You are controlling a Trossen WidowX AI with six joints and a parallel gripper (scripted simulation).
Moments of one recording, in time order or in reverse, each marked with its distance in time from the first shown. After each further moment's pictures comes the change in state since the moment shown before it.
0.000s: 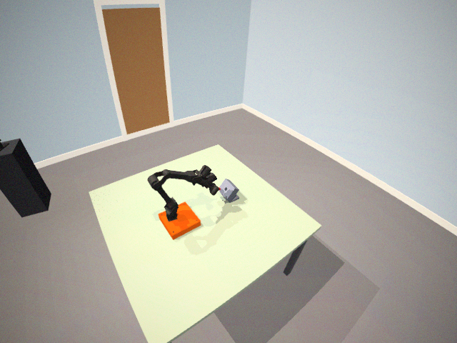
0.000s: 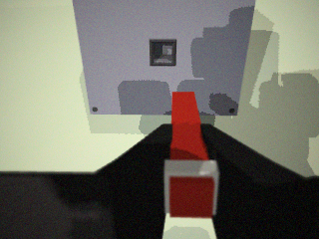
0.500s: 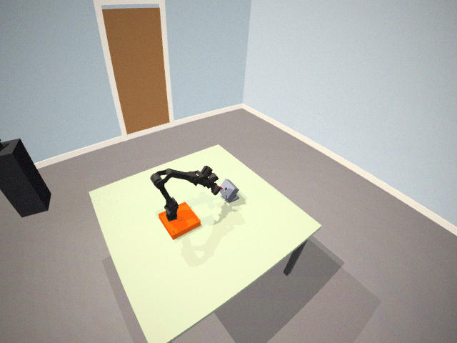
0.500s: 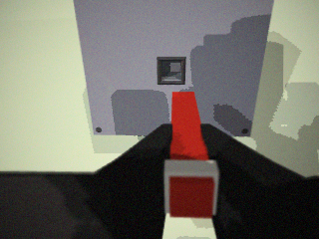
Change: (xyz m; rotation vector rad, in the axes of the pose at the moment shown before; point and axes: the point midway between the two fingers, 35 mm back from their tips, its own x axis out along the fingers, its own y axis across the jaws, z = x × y) arm 0.018 0.006 0.006 0.009 -0.037 0.010
